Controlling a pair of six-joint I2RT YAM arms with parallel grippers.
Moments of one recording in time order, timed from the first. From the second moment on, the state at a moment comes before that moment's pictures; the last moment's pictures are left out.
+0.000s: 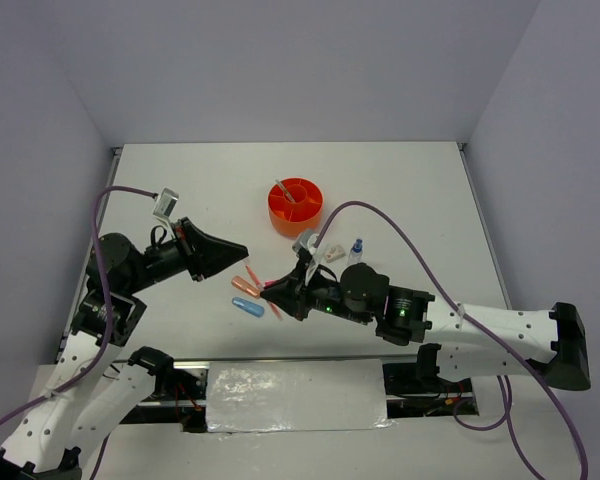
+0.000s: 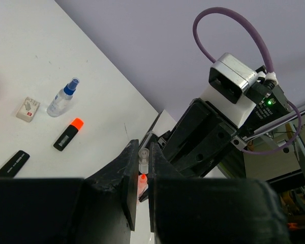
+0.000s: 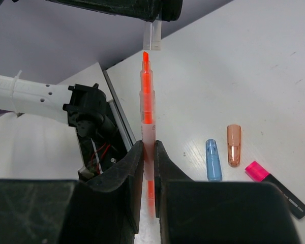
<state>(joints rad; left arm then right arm) -0.35 0.63 0.77 -0.05 0.73 -0.79 1.27 1.01 0.79 0.14 0.11 0.30</state>
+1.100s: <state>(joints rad) -0.35 0.62 0.77 -0.06 0.69 -0.79 1.26 1.01 0.80 0.13 0.13 0.30</state>
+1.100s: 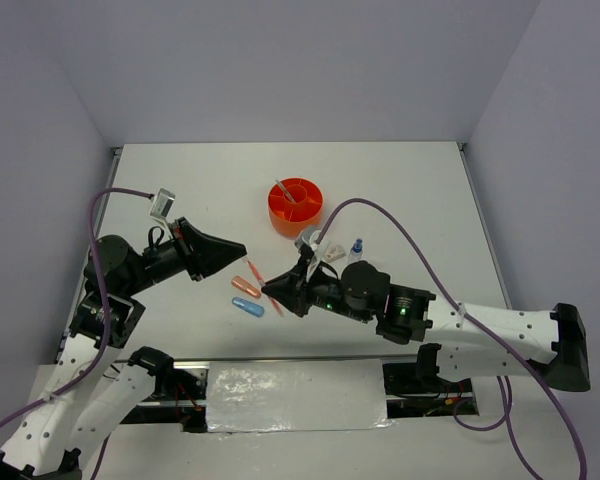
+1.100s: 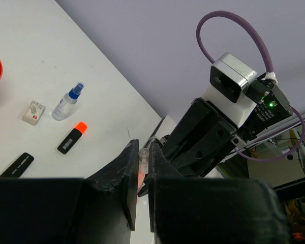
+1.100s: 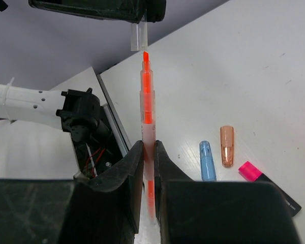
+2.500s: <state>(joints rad) -0.35 0.61 0.74 -0.12 0.70 -0.63 1.15 1.16 1.01 0.08 -0.04 0.28</state>
